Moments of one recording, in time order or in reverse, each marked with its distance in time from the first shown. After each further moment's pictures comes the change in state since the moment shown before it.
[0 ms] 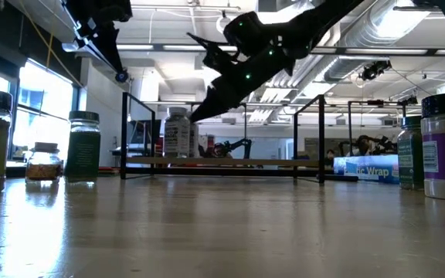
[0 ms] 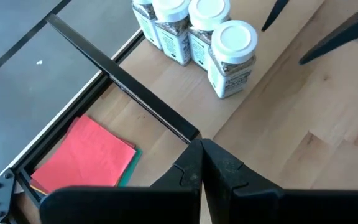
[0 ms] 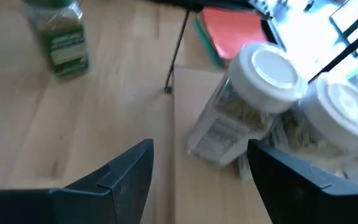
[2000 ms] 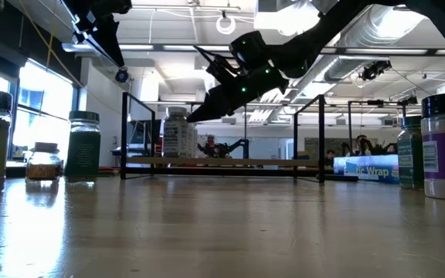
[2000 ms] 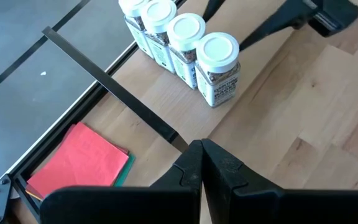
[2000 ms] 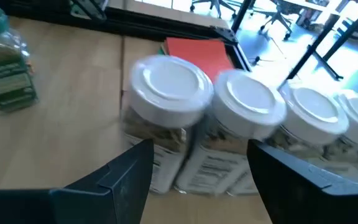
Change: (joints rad) left arm -0.120 0.000 0.000 0.004 -0.096 -0.082; right arm -0.119 0.081 0.000 0.249 -0.127 -0.002
